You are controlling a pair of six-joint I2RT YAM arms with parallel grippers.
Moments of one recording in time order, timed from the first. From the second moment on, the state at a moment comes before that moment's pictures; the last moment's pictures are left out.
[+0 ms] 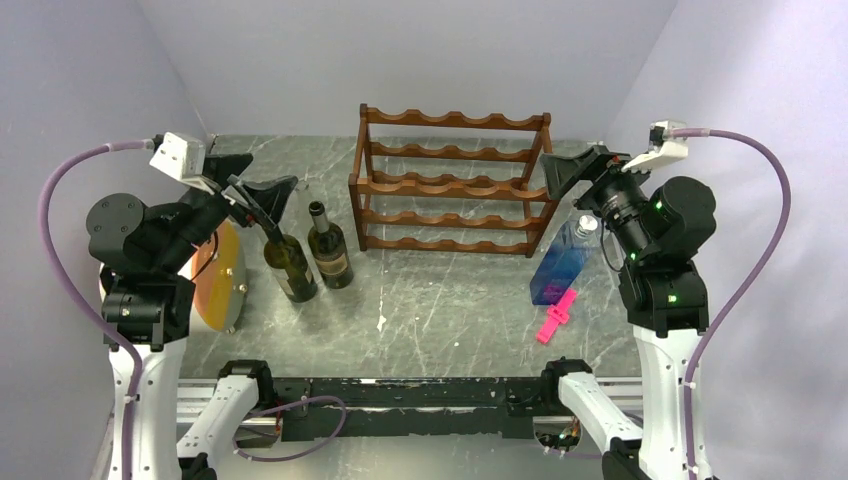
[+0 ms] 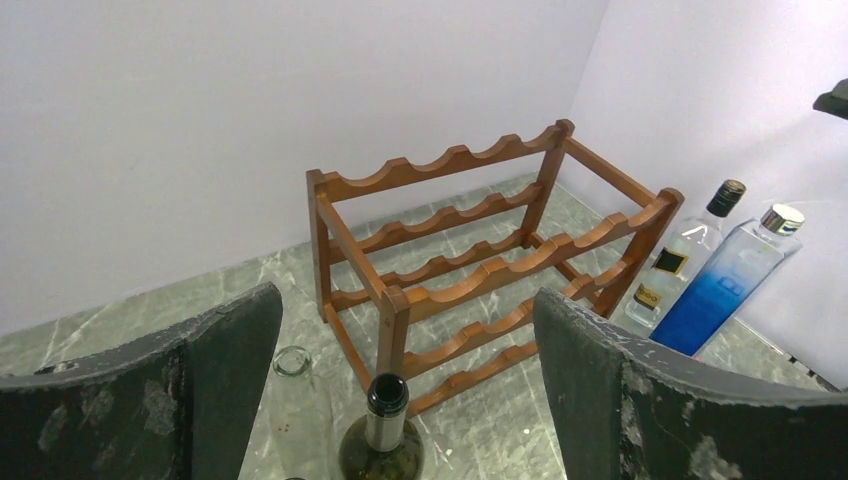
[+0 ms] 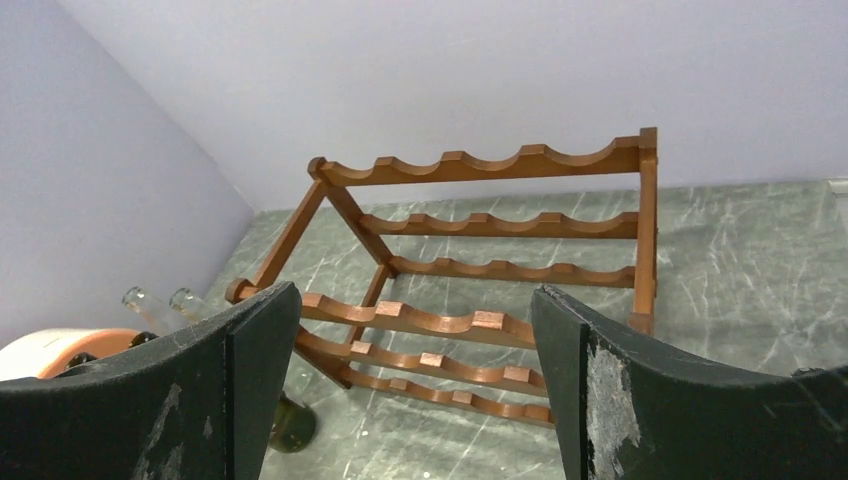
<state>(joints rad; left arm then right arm) -0.02 0.76 1.25 -0.33 0.54 -0.21 0.06 0.85 1.37 -0.49 -0.23 0.35</state>
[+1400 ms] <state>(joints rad) -0.04 0.74 1.12 -0.18 0.69 -0.27 0.06 0.95 1.24 -1.03 0.24 0.32</state>
